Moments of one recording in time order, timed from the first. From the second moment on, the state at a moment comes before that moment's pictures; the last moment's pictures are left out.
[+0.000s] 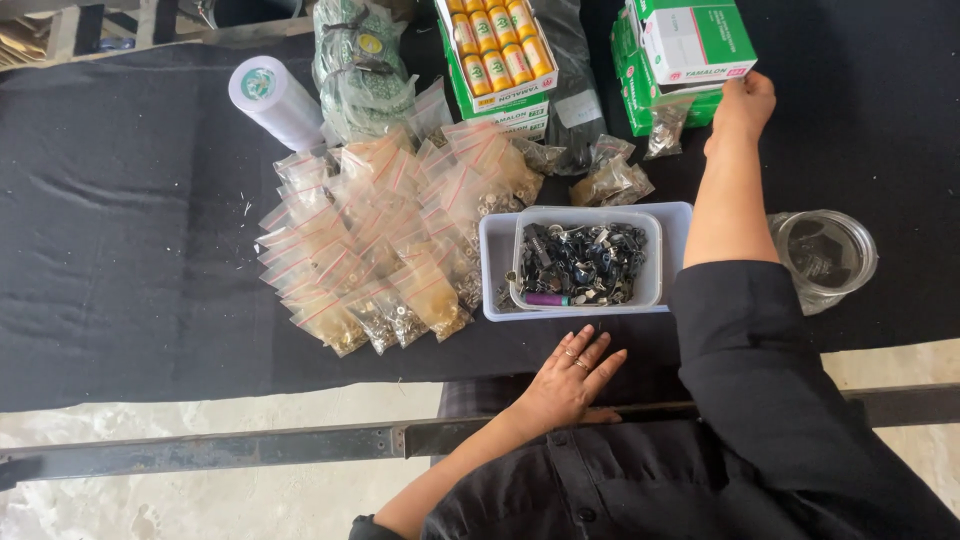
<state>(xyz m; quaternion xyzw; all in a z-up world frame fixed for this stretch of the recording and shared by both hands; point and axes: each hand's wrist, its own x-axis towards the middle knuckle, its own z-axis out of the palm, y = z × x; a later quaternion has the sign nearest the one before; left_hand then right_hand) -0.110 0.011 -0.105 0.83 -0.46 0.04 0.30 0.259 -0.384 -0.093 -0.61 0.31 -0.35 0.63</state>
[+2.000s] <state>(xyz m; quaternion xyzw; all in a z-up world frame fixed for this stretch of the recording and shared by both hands) -0.112 0.015 -0.090 0.83 -0.47 0.07 0.29 0.146 -0.313 -0.016 -0.67 0.31 -0.22 0.64</state>
